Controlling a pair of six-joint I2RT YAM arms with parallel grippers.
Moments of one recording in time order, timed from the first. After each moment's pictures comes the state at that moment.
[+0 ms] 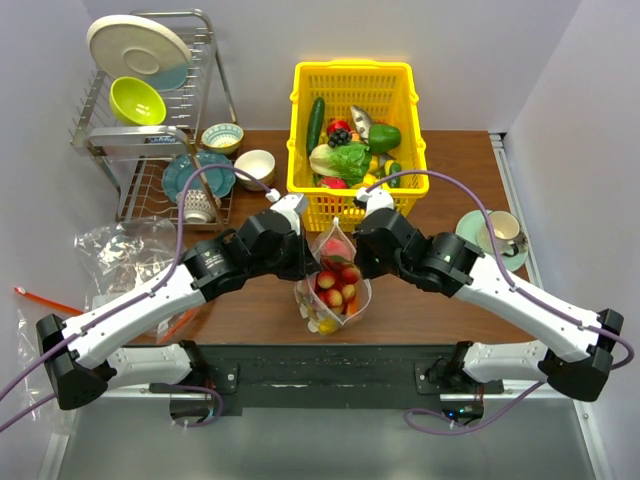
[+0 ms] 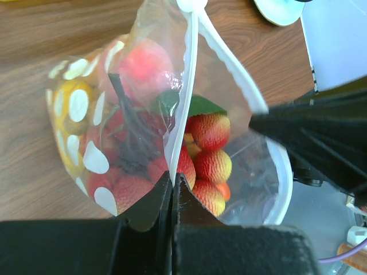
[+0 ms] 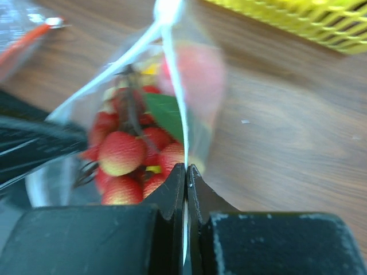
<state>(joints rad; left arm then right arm) -0.93 1.13 1.11 -0.62 -0.04 -0.74 1.00 1.19 1.28 -0.88 0.34 0.54</state>
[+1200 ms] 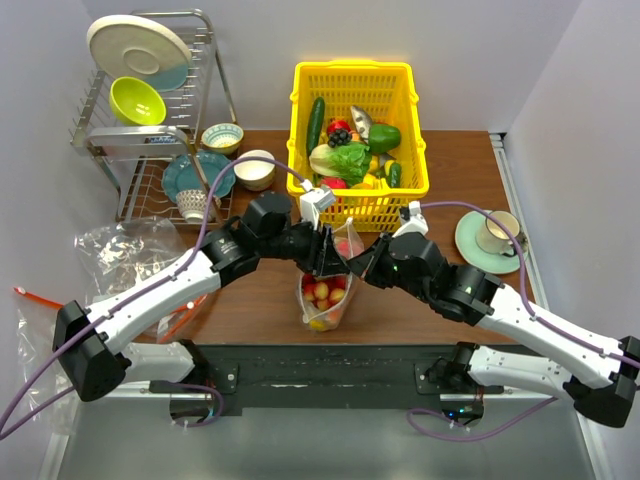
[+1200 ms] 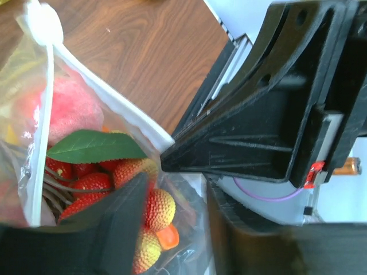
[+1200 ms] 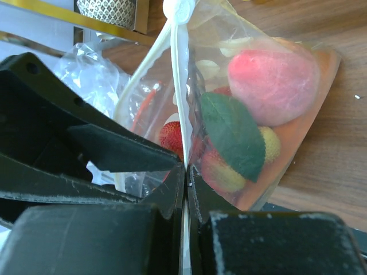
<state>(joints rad) -0.82 1.24 1.07 -0.30 0.48 -0.52 1.00 0.94 0.95 -0.53 0.31 1.13</state>
